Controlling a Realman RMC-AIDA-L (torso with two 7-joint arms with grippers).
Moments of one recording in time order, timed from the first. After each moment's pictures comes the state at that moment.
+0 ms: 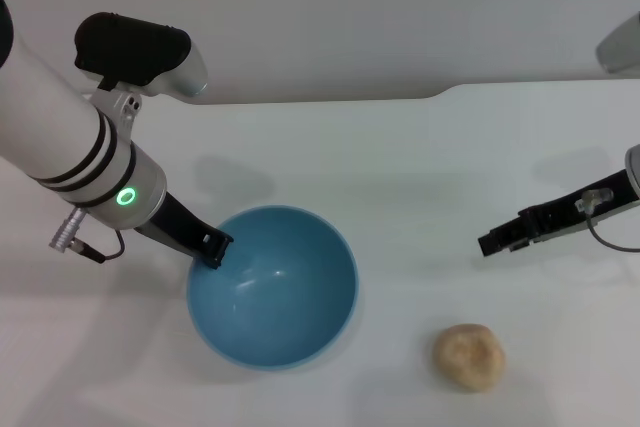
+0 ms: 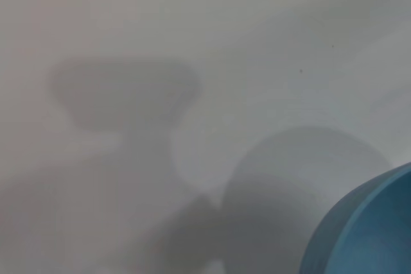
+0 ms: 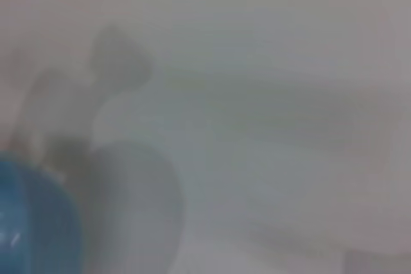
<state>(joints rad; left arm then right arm) -0.67 -2.05 -1.62 -1.17 2.60 -1.39 0.22 0.80 2.03 -0.70 -0.71 -2.65 -1.45 2.39</state>
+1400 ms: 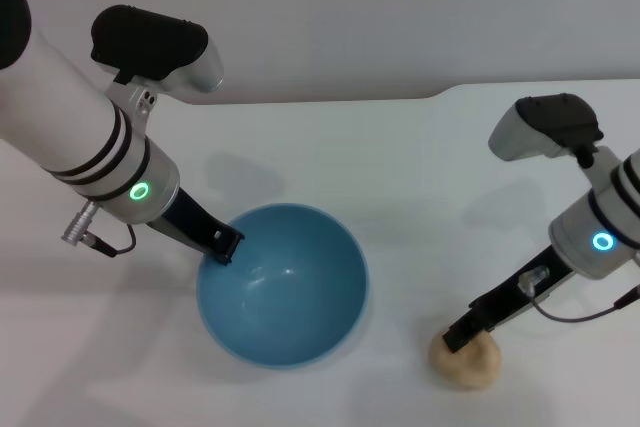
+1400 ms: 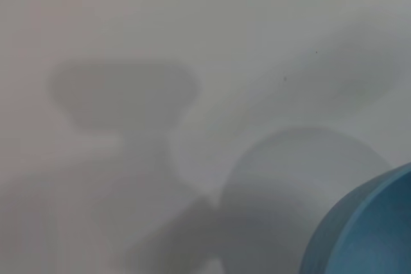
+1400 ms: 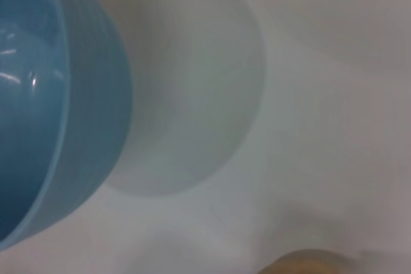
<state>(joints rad) -0.69 -2.06 -1.61 -1.16 2.60 -1.40 0.22 0.87 2.08 -0.96 -0.52 -2.66 -1.39 2.43</state>
